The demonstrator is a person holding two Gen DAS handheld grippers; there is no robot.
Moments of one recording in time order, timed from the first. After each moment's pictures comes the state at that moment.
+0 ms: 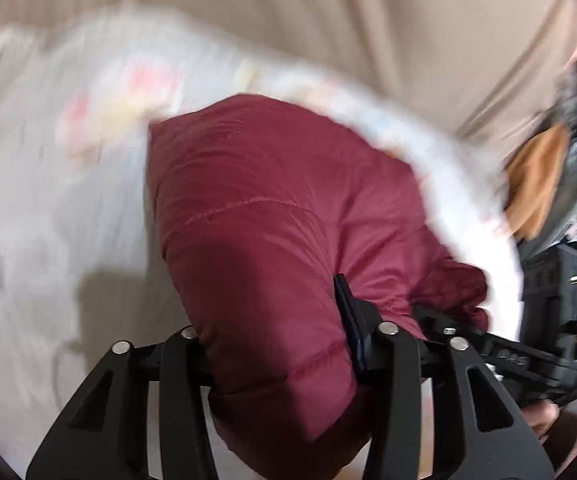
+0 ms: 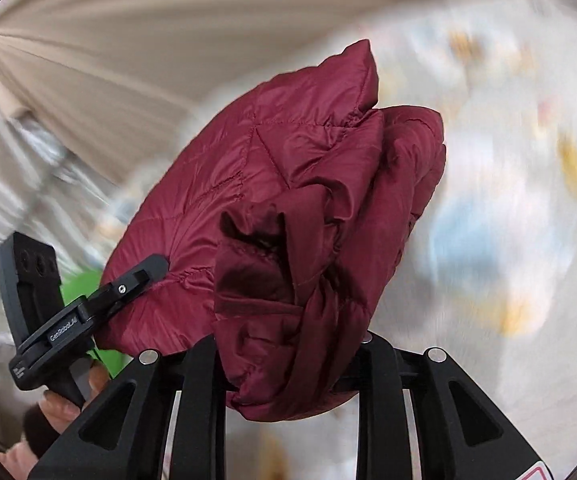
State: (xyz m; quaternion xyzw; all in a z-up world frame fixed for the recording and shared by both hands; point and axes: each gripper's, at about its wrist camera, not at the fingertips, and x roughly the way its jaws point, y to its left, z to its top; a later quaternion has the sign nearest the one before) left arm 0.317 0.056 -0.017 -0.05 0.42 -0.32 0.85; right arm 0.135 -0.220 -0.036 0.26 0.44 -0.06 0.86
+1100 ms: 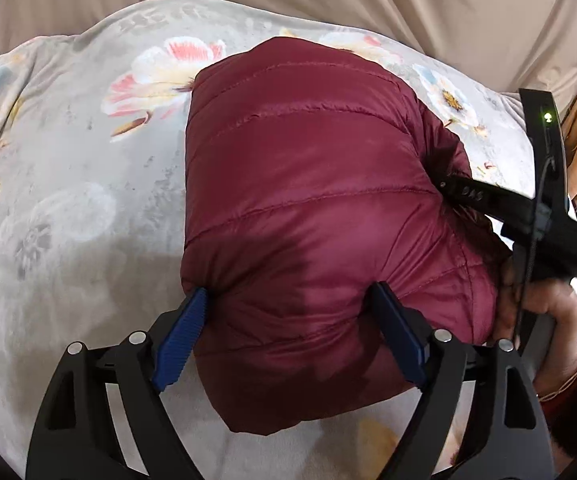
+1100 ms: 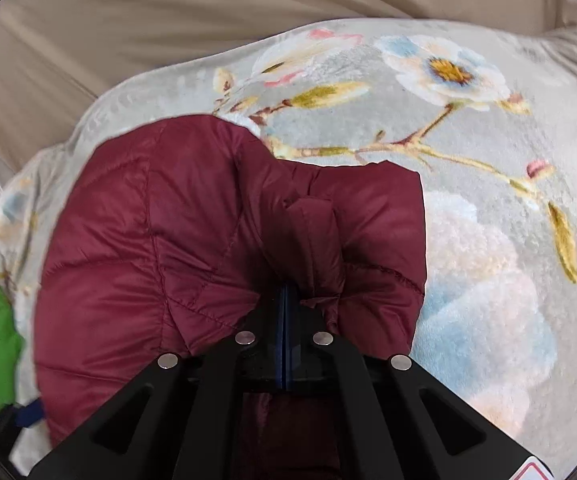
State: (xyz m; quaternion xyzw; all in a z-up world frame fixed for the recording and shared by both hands) left arm 0.285 0.050 -0.018 0.04 0.44 -0.23 0.87; right arm 0.223 -0.237 -0.050 0.11 0.44 -0.20 0.87
